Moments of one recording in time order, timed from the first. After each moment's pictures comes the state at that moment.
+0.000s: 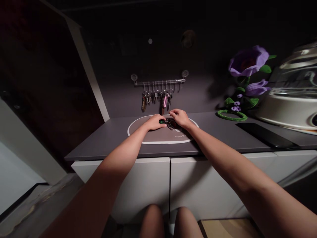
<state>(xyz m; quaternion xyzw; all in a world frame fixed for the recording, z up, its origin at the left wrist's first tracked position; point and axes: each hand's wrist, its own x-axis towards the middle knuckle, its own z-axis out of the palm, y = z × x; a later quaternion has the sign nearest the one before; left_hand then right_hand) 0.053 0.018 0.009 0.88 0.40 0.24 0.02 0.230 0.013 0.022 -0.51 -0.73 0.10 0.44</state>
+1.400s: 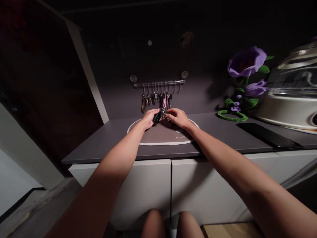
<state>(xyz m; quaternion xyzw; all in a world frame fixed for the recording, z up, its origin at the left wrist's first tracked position) 0.058 0.018 0.027 0.50 0.30 0.55 0.59 0.228 0.005 0.027 -0.42 -0.79 0.09 0.44</state>
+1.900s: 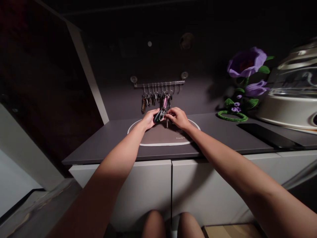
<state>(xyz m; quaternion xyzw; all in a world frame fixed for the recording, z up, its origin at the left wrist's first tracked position) 0.062 0.004 0.036 0.47 0.29 0.55 0.63 0.226 0.009 0.024 -0.37 -0.80 -0.01 0.48</state>
